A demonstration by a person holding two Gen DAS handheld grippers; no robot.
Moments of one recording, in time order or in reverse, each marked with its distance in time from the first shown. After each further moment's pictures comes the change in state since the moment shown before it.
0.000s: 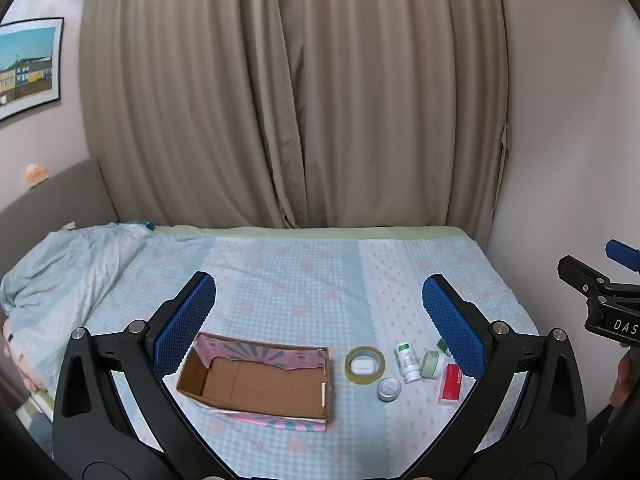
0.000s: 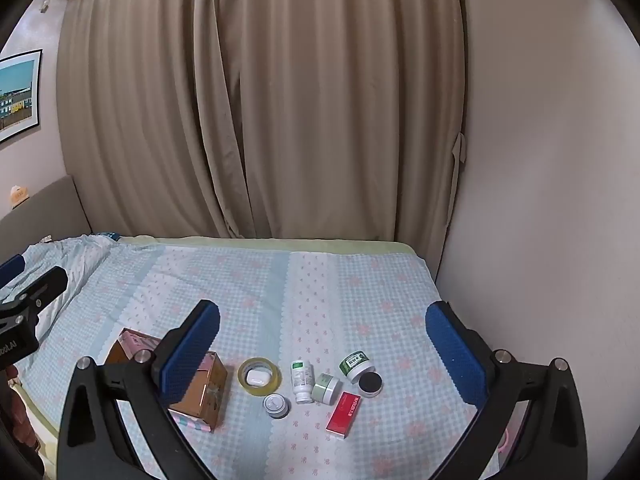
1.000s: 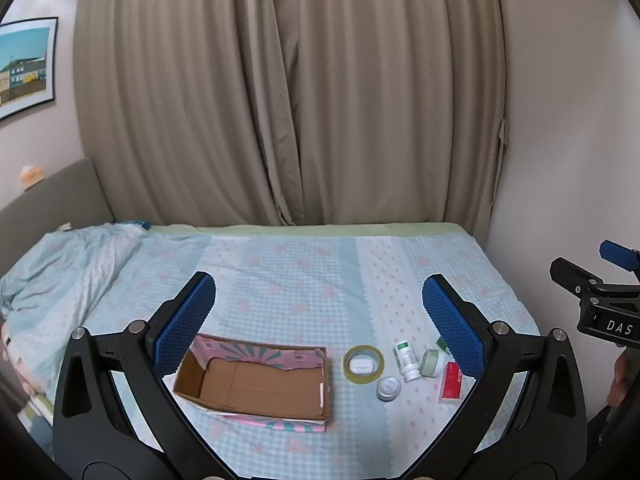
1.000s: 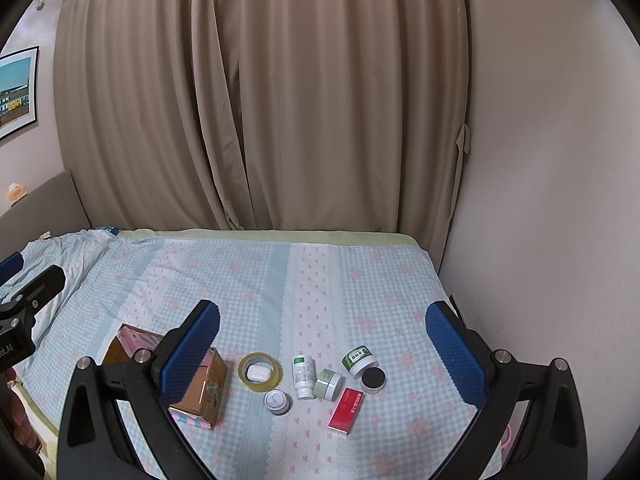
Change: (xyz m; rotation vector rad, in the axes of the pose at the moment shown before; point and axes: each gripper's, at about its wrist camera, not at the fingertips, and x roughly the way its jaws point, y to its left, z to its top) left arm 0.003 0.002 0.003 0.008 0.013 -0.019; right arm 0.003 0.006 -0.005 -0.007 0.021 0.000
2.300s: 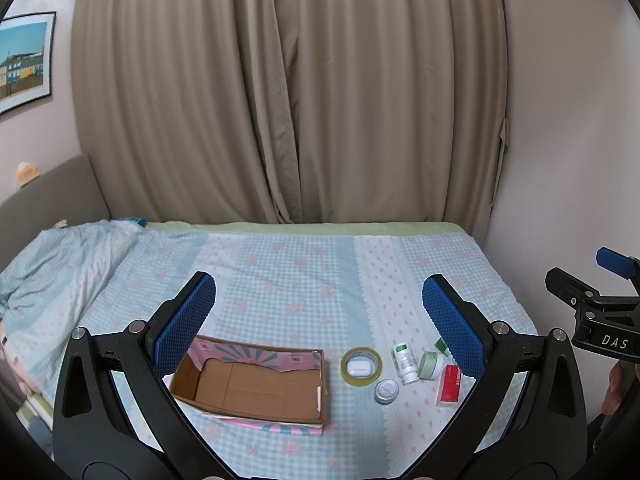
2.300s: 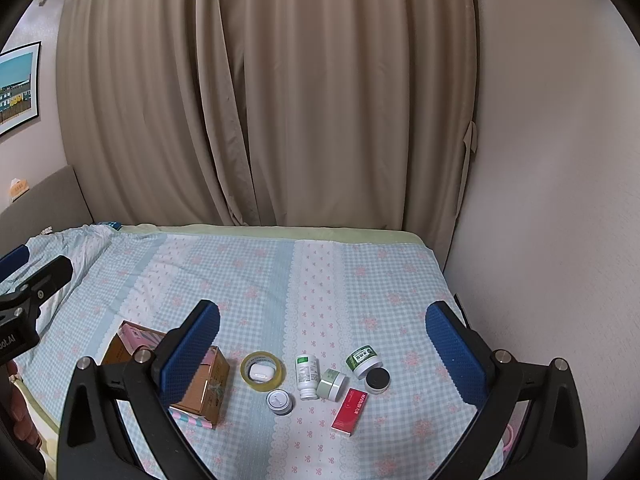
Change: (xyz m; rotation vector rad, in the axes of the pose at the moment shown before) left arm 0.007 -0.002 0.008 -0.003 0.011 -0.008; right arm 0.003 0.003 0.009 -0.006 0.020 0.008
